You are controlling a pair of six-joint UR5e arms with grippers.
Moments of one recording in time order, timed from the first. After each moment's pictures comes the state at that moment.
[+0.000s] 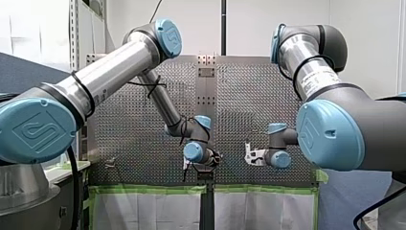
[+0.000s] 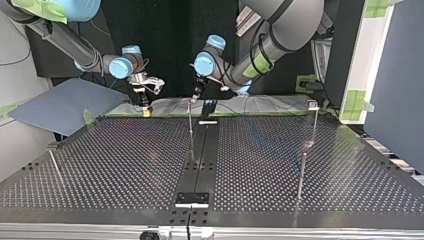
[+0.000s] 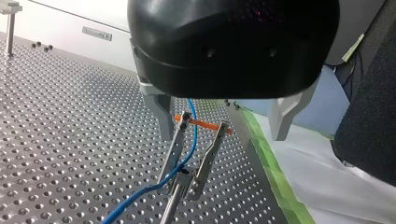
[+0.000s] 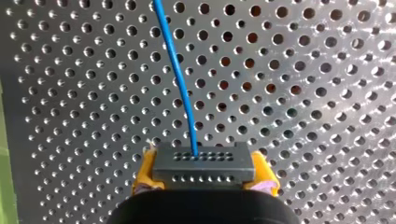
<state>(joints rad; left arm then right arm) -0.62 -2.47 -1.54 -2.59 -1.74 -1.68 1.85 -0.66 1.64 -0.86 1.36 1.51</state>
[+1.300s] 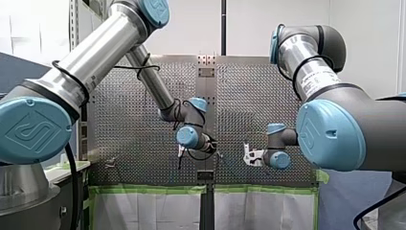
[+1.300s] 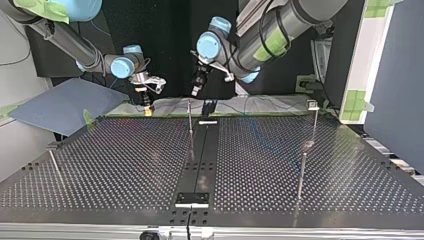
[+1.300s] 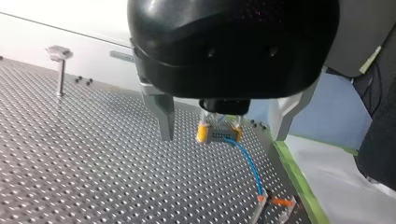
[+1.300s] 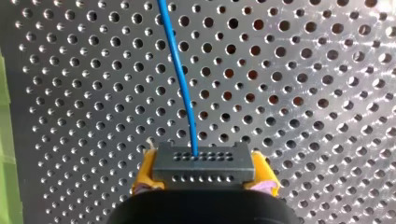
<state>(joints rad) -0.66 -2.24 -1.76 -2.55 -1.78 -1.68 1.86 -0.65 1.64 -0.86 1.36 1.51</state>
